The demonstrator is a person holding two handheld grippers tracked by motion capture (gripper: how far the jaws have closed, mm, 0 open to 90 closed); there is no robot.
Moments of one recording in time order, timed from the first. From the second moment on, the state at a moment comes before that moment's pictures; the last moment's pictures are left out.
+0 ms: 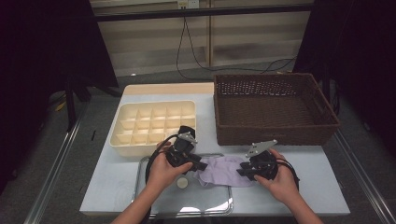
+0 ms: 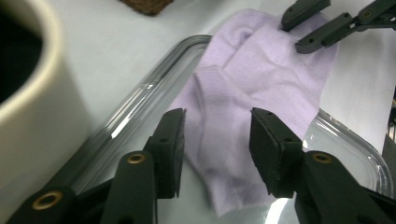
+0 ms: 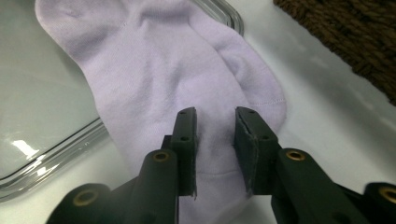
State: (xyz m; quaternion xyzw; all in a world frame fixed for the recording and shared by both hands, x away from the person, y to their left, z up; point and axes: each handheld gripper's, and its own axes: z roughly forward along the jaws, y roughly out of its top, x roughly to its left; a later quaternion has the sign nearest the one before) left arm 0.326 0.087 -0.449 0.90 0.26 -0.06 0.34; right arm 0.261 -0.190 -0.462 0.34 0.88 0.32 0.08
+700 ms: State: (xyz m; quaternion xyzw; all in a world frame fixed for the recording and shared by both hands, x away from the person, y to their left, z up) left arm 0.321 0.076 -0.443 0.92 0.24 -0.06 0.31; right arm 0.260 -0.192 -0.457 0.34 0.88 0.32 0.08
